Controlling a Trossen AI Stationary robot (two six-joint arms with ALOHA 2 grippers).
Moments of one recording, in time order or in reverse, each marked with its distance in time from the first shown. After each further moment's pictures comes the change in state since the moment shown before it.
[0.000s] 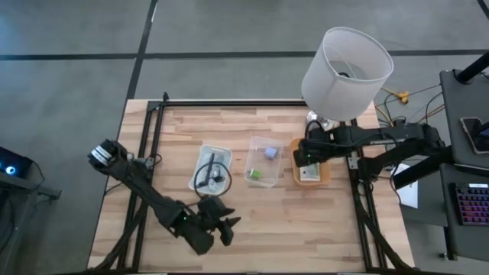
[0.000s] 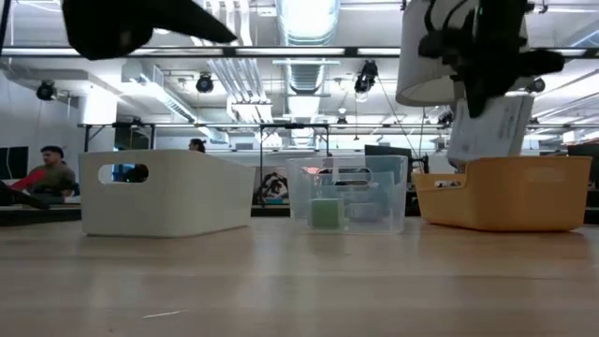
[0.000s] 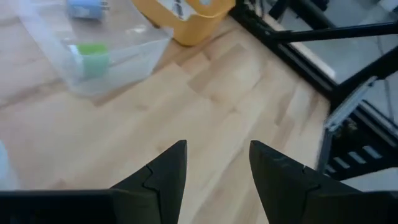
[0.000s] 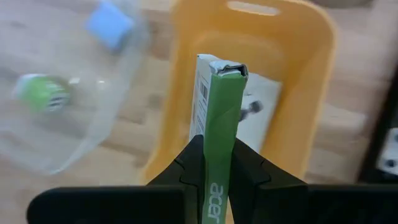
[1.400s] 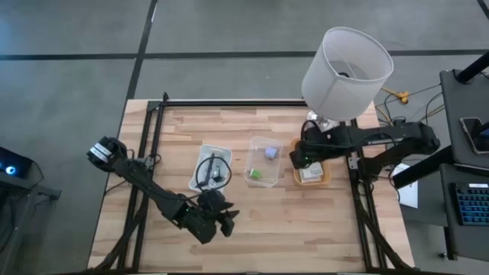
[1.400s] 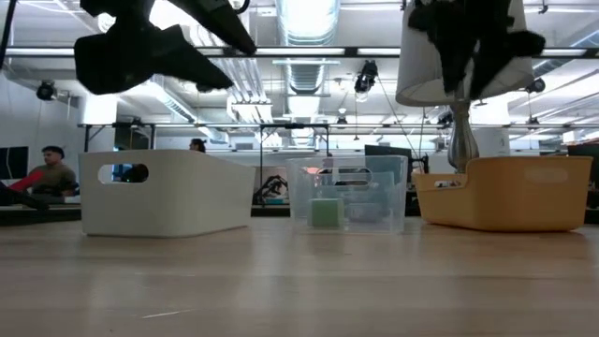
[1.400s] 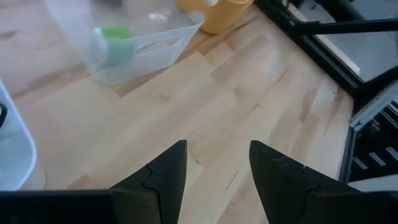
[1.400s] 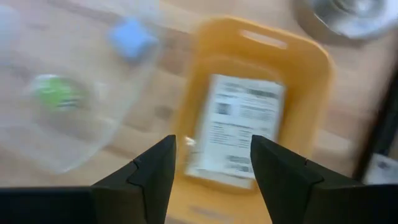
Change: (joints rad) left arm 0.065 -0.034 -0.103 0.044 0.070 -0.022; right arm 0.063 0.057 0.113 -0.044 0.078 -0.064
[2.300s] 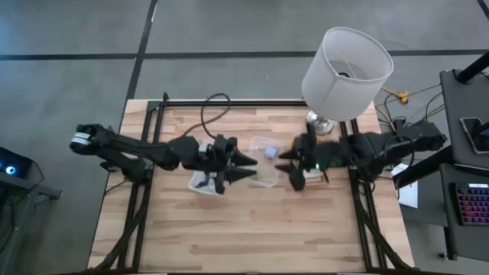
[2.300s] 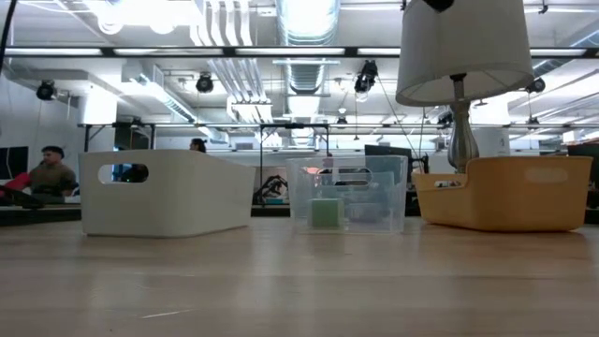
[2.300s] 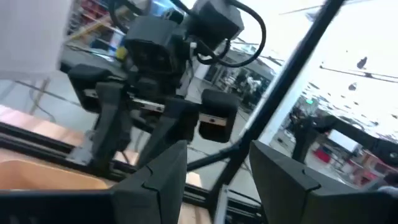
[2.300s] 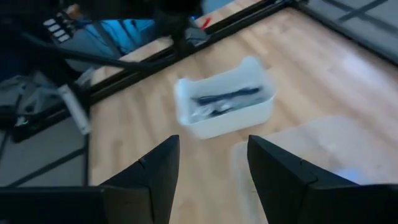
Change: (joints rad) left arm 0.455 -0.282 -0.007 0.692 0.685 0.768; right arm 0.213 -0.107 0.026 0.713 0.030 -0.654
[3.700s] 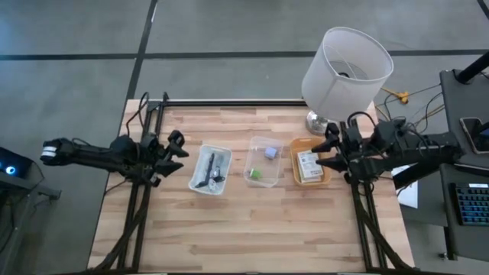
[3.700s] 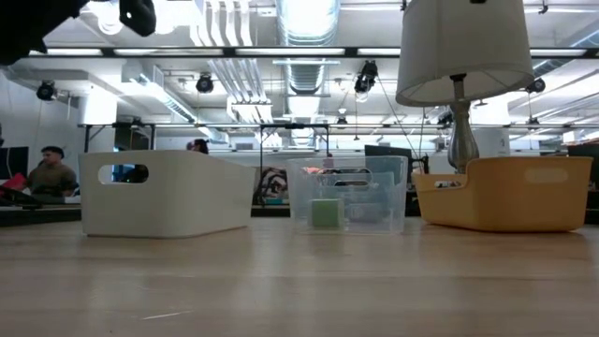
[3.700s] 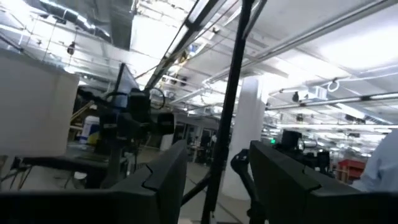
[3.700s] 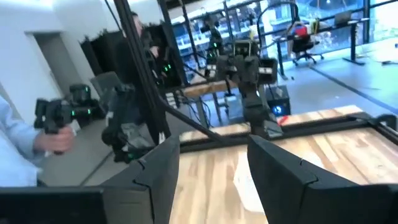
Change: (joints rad) left arm 0.120 -0.806 -0.818 0.396 0.217 0.159; right arm -0.166 -0.622 -0.503 0.469 -0.408 -0.321
